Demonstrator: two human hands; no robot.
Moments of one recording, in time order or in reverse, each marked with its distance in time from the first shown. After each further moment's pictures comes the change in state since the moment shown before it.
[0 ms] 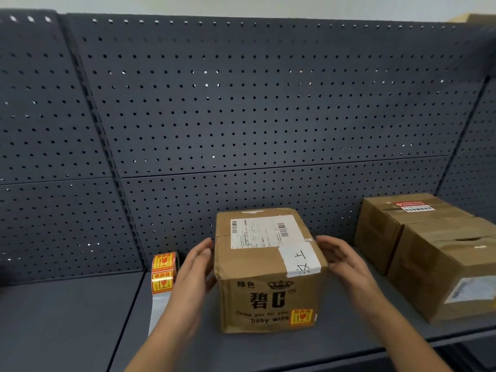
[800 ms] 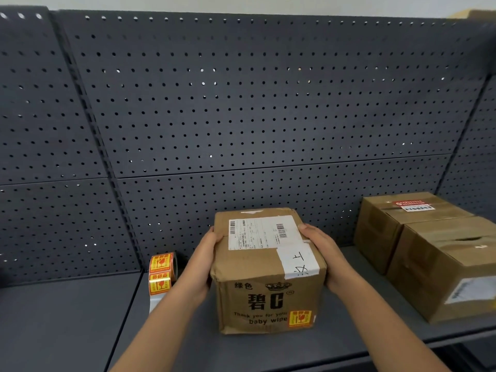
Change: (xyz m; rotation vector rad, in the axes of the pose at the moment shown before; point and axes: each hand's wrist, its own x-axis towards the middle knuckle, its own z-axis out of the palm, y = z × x) left_hand 0.034 0.024 0.028 -0.052 -0.096 -0.188; right_hand 0.056 -0.016 0.041 0.311 0.083 0.402
